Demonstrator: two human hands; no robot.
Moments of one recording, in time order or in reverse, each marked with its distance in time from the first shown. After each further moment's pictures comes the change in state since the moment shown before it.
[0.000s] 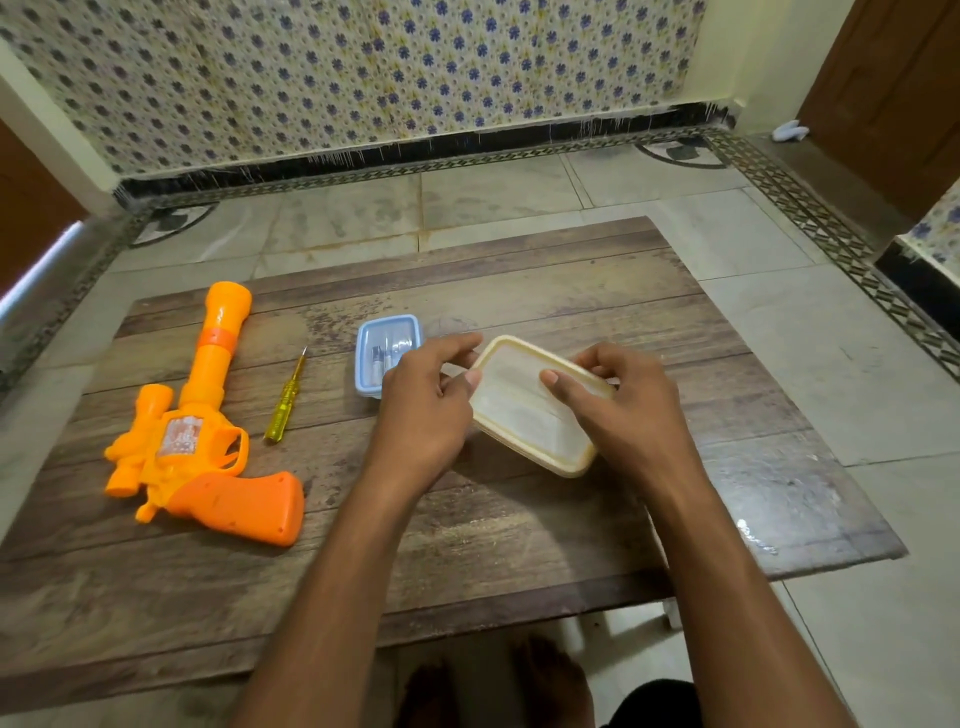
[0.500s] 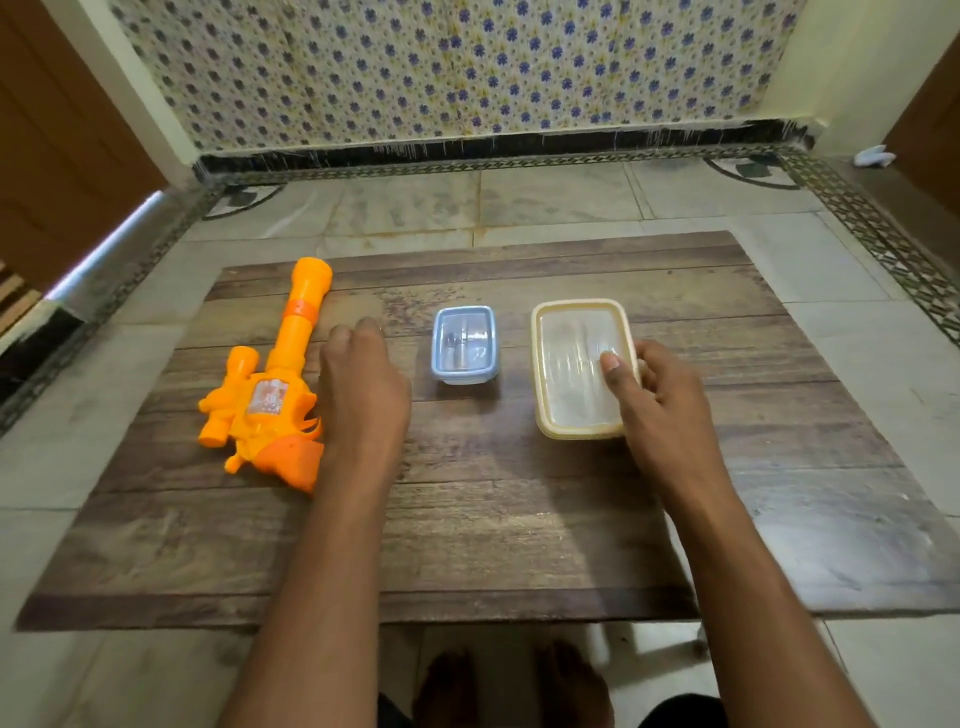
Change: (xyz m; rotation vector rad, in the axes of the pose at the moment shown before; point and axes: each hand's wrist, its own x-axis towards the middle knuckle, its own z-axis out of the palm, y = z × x) left_hand 0.016 -0.056 -0.077 0.598 0.352 -0.175; right_hand -0.006 -0.014 0.036 0.195 -0.025 -0.054
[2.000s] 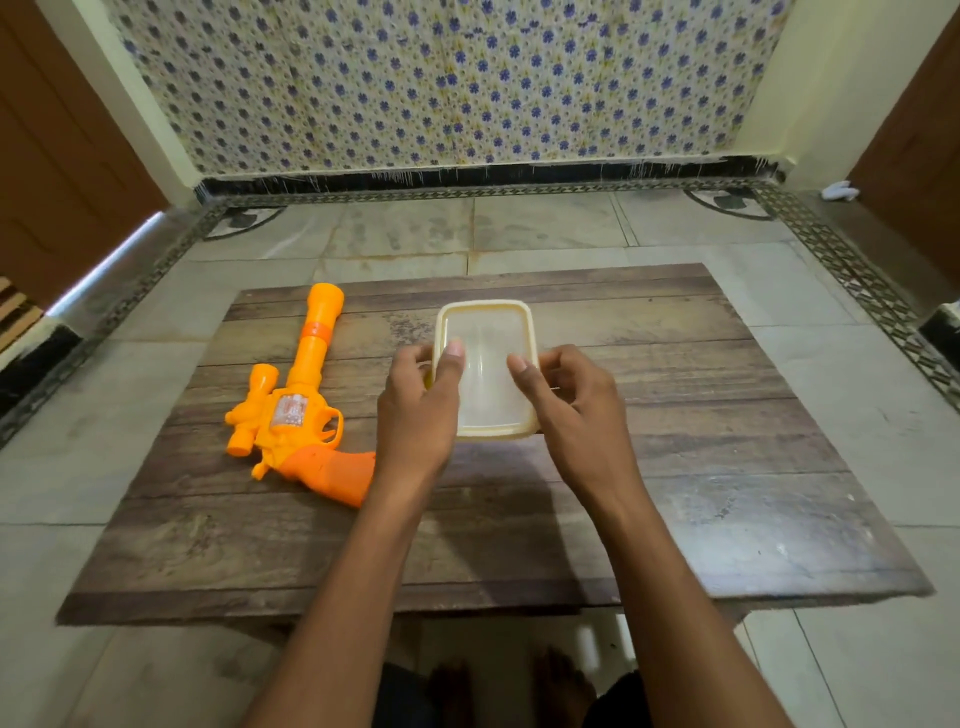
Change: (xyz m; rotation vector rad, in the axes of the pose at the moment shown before) left_hand -0.040 0.037 -0.029 -0.855 -0.161 -0.195; right_hand -0.027 -0.056 0.040 0.095 -0.060 -0.101
